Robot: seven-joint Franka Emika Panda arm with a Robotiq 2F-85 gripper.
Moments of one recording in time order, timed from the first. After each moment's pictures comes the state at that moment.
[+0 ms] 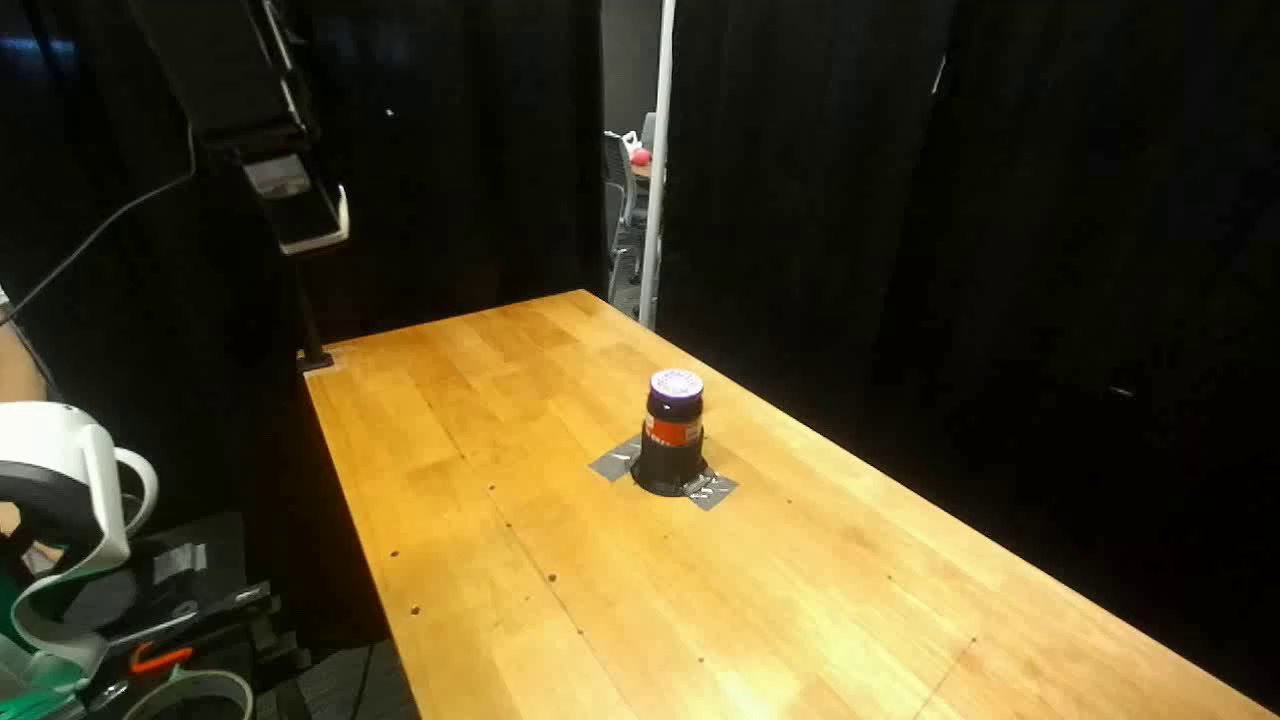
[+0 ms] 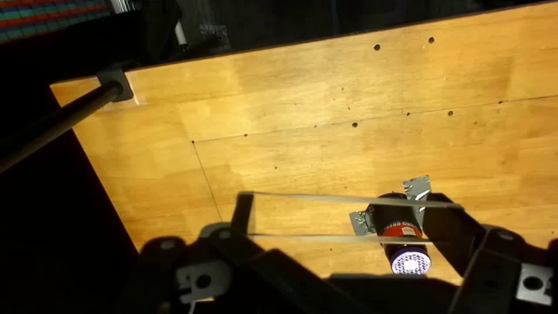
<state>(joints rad) -0.07 -0.92 0.01 -2.62 -0.08 1.91 0.06</state>
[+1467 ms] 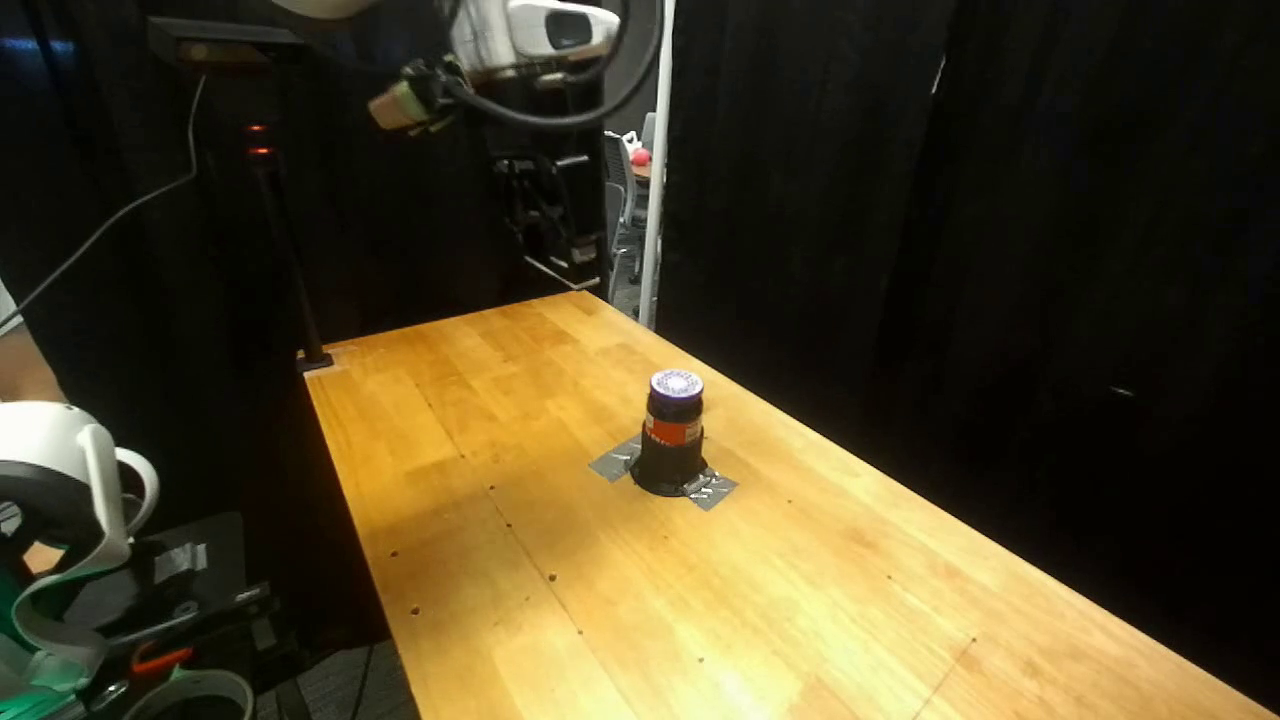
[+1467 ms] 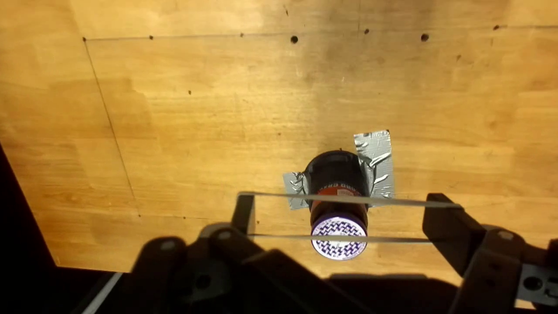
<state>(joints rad) -0.02 -0.17 0.26 -2.26 -0.19 2.22 0.31</state>
